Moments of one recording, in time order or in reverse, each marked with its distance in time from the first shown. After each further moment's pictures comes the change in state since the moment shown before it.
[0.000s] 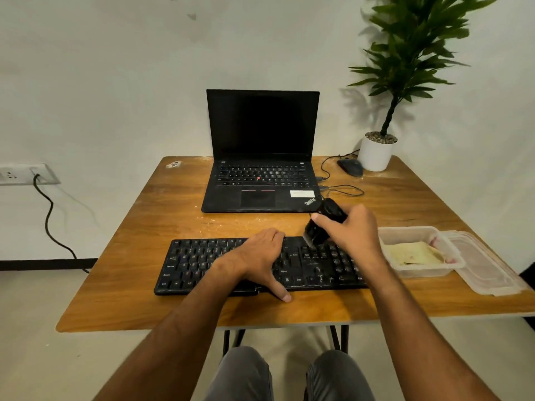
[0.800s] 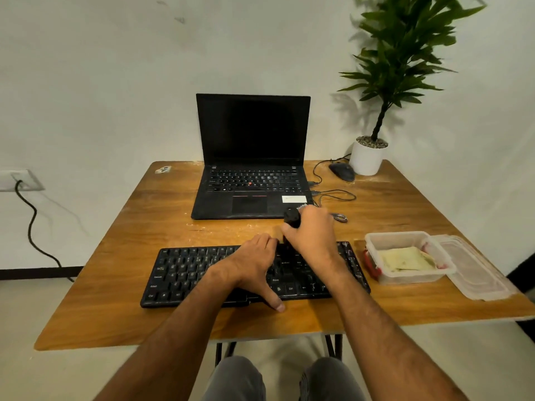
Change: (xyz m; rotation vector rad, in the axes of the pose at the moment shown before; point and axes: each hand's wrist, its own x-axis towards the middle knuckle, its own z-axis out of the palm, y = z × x) left_hand 0.008 0.004 0.000 0.053 0.027 -0.005; right_hand 0.011 -0.023 0.050 -0.302 -0.021 -0.117
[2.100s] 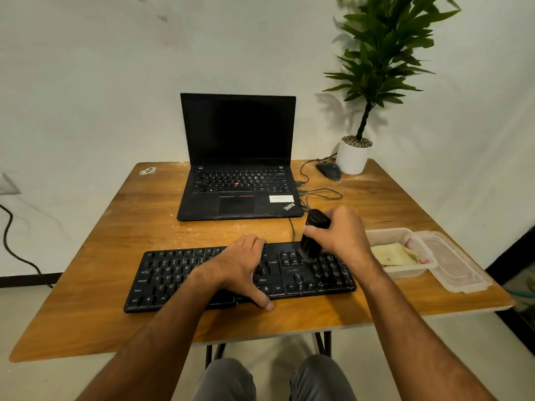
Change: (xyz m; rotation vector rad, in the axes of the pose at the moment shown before) left_hand 0.001 -0.002 0.002 -0.022 -0.016 0.013; right_hand -0.001 0.051 -0.054 0.046 -0.081 0.149
